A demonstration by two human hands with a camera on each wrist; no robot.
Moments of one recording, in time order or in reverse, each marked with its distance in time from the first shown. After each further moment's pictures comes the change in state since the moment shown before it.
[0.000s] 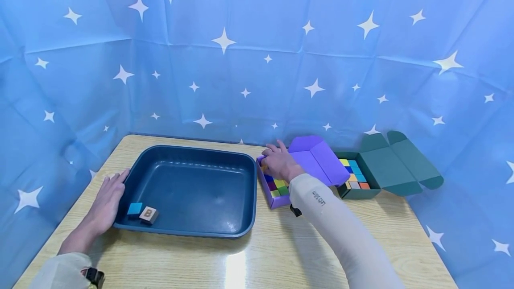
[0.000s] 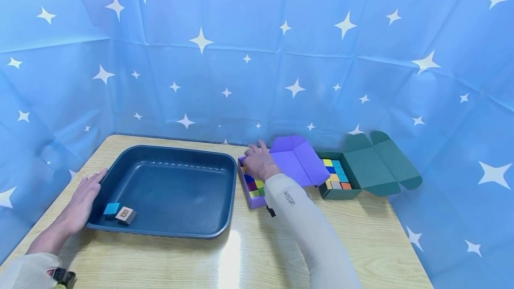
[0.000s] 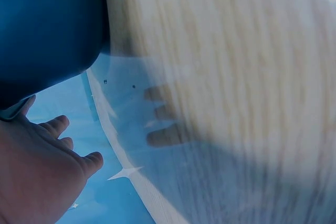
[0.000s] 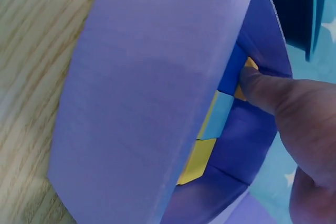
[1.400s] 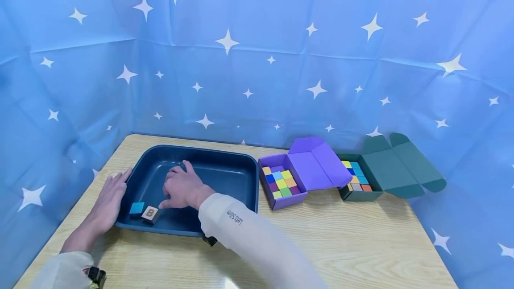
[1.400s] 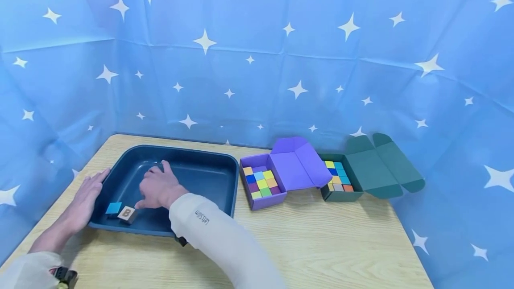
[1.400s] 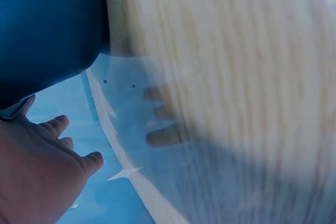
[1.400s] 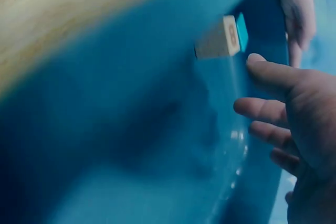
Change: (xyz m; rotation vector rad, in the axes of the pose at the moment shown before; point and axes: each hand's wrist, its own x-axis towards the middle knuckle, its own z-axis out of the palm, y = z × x) left_hand 0.000 -0.003 -0.001 -0.025 0.016 0.037; right_hand 0.075 -0.233 -0.082 0.187 0.014 -0.183
